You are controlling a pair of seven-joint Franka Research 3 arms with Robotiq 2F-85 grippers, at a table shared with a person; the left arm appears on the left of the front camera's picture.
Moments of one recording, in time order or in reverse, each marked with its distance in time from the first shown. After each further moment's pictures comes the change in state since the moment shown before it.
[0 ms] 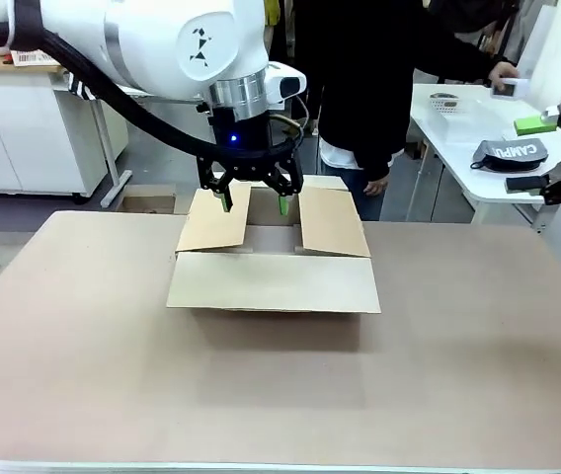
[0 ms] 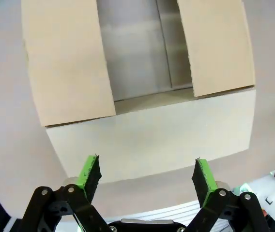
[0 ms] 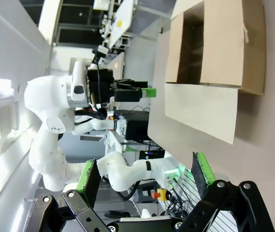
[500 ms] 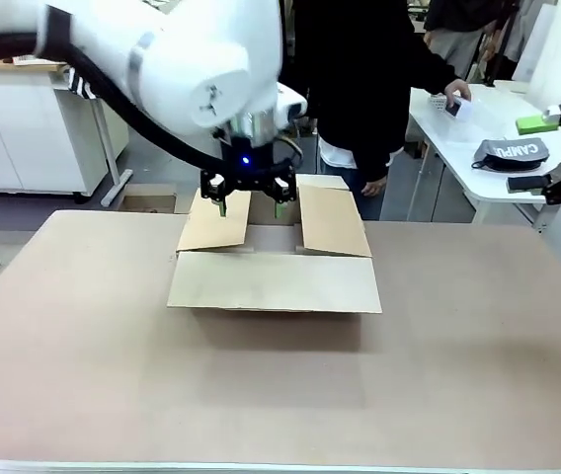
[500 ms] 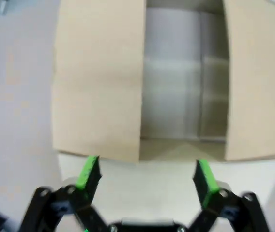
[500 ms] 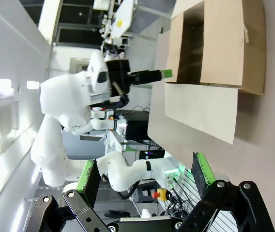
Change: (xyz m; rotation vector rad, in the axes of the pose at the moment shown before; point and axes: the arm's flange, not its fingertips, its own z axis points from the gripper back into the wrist) left arm 0.017 -0.001 -0.051 0.197 -0.147 0.190; right arm 0.000 0.000 0.000 0.000 0.001 0.000
